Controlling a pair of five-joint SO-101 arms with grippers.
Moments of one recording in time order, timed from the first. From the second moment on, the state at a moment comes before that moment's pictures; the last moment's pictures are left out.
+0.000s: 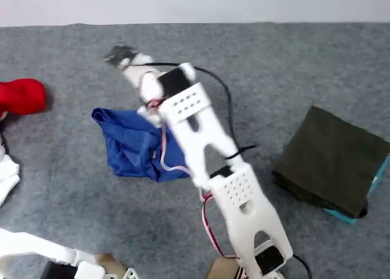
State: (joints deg) left arm -76.1 -23.9 30.6 79.3 -43.8; right arm -34.9 52.7 -75.6 100.5 21.5
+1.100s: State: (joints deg) left arm -76.1 -23.9 30.6 79.3 -43.8; right arm -42.5 44.9 -64.3 100.5 24.0
